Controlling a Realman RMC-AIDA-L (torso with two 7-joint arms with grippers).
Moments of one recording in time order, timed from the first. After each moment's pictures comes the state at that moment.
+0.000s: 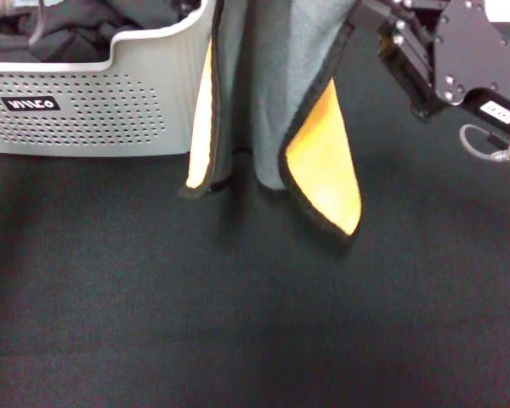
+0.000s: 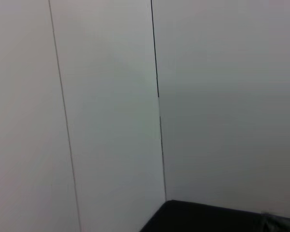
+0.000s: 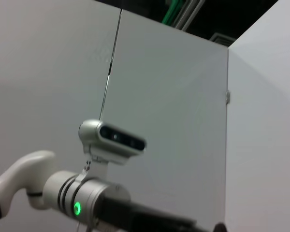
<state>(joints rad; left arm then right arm) -0.32 -2.09 1.09 1.80 1.73 1.45 -2.10 0.59 2.02 -1.52 -0.46 2.48 1.69 -2.40</state>
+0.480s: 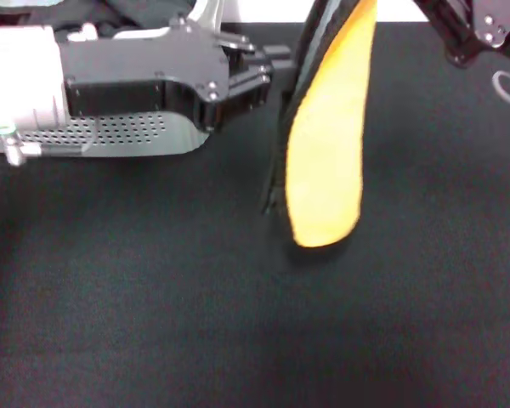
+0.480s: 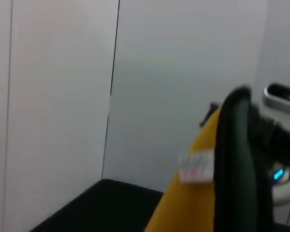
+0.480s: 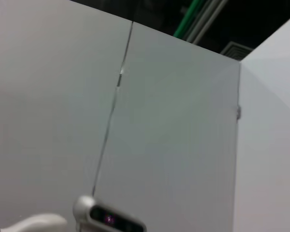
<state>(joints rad) -0.30 -2.10 1.16 1.45 1.62 1.52 -1.89 0.60 1.98 -1.44 -0.60 2.42 1.67 -2.28</state>
